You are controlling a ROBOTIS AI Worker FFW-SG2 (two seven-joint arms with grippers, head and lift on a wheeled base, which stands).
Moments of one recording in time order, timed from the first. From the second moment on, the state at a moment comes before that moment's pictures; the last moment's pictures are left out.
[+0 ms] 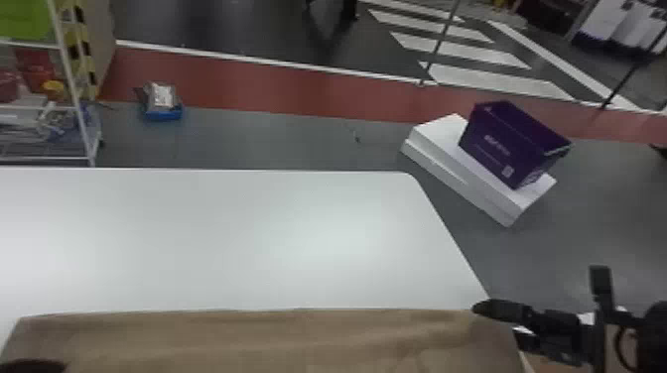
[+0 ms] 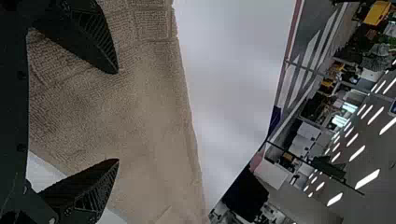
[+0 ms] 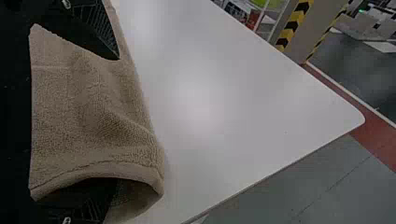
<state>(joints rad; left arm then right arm) 0.33 0.14 0.23 -1.91 -0.03 0.67 -1.20 0.09 -0.45 -0.74 -1.66 -0.07 1.51 1.20</state>
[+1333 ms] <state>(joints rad) 0.41 0.17 0.43 -1.94 -0.02 0.67 -1.22 0.13 -0.55 -0.83 -1.77 0.03 1.57 1.20</state>
